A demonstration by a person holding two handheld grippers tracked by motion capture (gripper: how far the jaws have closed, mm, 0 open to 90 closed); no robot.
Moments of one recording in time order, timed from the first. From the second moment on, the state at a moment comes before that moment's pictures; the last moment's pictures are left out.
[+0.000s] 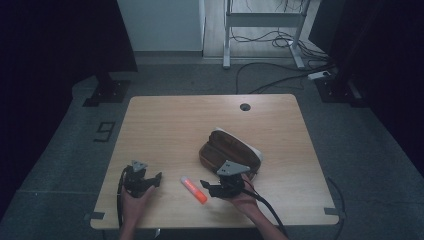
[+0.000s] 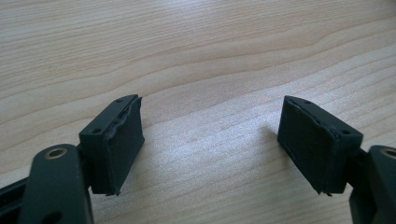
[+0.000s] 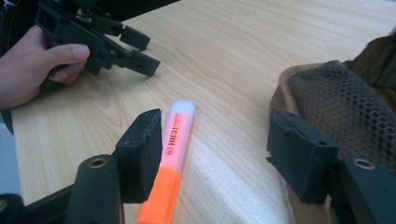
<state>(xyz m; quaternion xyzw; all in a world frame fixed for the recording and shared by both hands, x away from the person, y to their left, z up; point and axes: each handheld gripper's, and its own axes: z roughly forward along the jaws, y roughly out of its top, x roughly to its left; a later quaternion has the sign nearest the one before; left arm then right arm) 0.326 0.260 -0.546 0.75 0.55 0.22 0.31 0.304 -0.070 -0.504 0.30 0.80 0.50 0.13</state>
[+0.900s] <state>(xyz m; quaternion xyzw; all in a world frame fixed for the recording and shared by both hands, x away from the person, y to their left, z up) 0.326 0.260 -0.546 0.75 0.55 0.22 0.31 0.294 -0.032 -0.541 0.28 0.84 0.44 0.10</state>
